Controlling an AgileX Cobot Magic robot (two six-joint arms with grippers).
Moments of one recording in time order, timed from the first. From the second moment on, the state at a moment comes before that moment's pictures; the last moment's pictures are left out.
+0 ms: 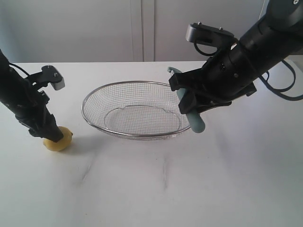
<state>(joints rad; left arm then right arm) -0.14 1.83 -1.21 -0.41 0.85 1.13 0.37 1.56 -1.21 0.45 0.90 -0.17</state>
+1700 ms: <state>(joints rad) -0.14 1.74 -1.21 -0.47 0.95 1.12 0.37 1.56 -1.21 0.45 0.90 -0.19</state>
